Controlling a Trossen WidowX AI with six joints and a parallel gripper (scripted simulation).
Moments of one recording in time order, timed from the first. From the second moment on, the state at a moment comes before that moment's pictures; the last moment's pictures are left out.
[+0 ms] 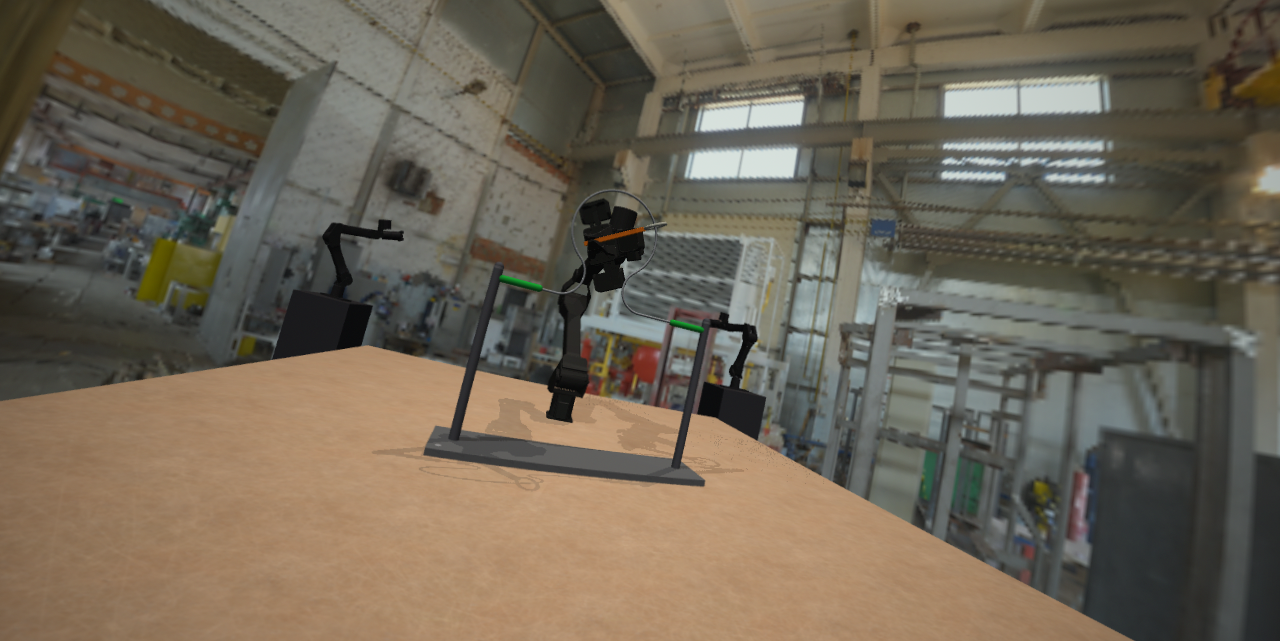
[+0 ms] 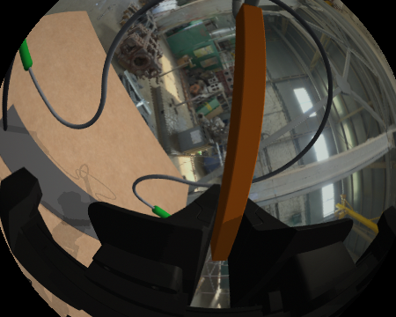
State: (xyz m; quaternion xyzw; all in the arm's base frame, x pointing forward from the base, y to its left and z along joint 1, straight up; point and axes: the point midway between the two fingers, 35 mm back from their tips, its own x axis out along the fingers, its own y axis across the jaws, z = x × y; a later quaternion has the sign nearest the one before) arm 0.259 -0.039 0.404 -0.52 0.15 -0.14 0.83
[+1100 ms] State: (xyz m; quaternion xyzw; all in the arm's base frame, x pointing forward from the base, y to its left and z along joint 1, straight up) arm 0.259 -0.042 0.413 -0.67 0.10 -0.18 0.71
